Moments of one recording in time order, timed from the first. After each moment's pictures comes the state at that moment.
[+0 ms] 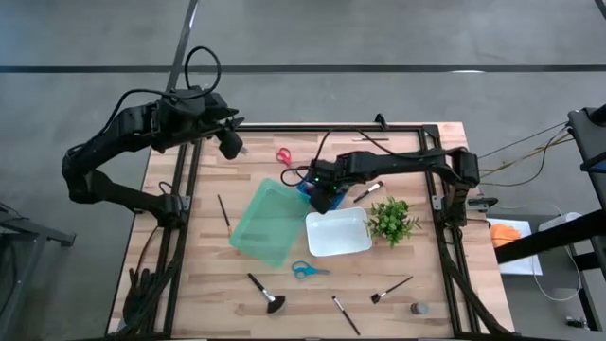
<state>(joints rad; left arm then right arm) 0.28 1.19 1.63 -1.01 -0.43 -0.08 -0.12 1.86 1.47 -0.88 0.11 0.62</state>
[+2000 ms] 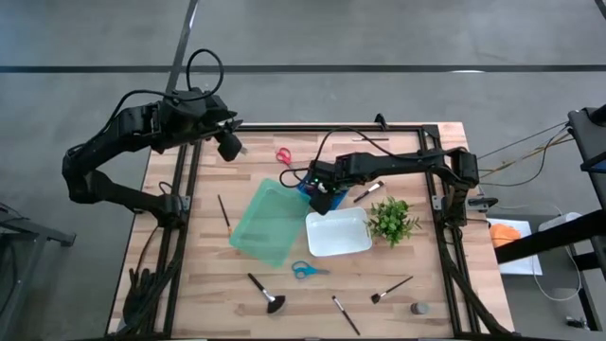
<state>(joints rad) 0.28 1.19 1.63 -1.05 -0.43 -0.09 -0.12 1.86 1.45 -0.83 0.13 0.54</state>
